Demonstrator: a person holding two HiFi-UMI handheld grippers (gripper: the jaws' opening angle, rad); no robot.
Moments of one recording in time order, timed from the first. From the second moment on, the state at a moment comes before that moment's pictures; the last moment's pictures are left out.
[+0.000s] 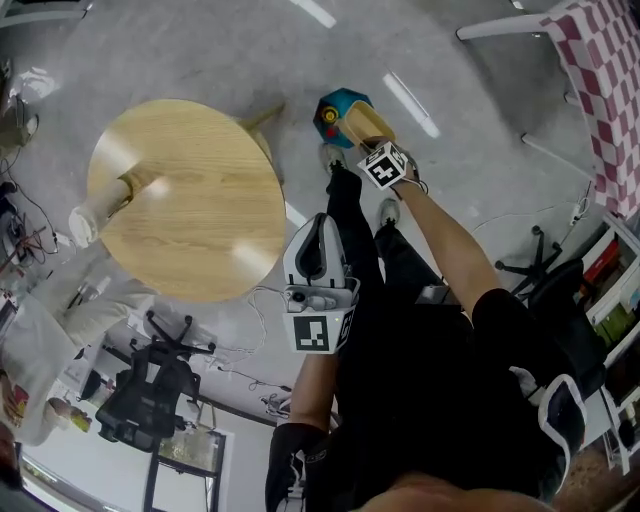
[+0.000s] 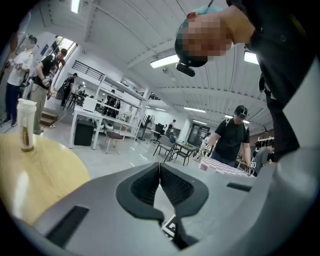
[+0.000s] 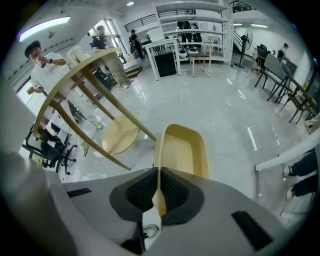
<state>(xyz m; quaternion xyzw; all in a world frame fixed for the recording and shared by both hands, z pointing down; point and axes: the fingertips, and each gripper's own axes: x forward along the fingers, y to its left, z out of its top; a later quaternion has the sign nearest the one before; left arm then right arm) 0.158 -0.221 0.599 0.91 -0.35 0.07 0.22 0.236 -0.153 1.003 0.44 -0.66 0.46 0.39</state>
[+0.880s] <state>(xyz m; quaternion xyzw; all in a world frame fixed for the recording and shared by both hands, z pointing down) 0.143 -0.228 0.628 0.90 -0.36 0.08 0.24 0.247 -0.174 1.041 0.50 -0.62 0.48 0.38</state>
